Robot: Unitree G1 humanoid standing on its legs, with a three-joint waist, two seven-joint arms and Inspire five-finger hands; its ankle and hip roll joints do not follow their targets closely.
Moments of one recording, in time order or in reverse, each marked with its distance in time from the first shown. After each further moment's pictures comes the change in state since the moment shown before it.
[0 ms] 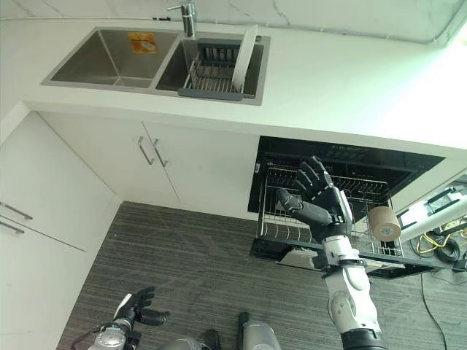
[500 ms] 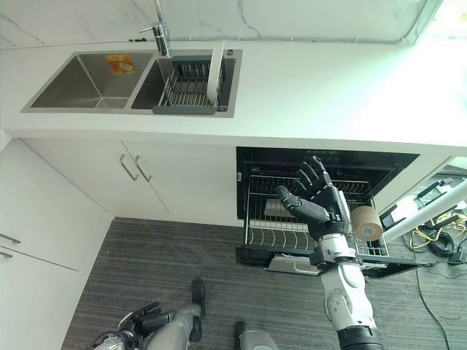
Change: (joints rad) left arm -0.048 -0.083 0.211 0.098 -0.328 0.080 -0.195; right arm -0.018 0.008 0.043 0.002 0.008 0.011 -0.060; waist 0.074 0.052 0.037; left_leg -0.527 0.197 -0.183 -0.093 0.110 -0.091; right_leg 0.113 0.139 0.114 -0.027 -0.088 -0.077
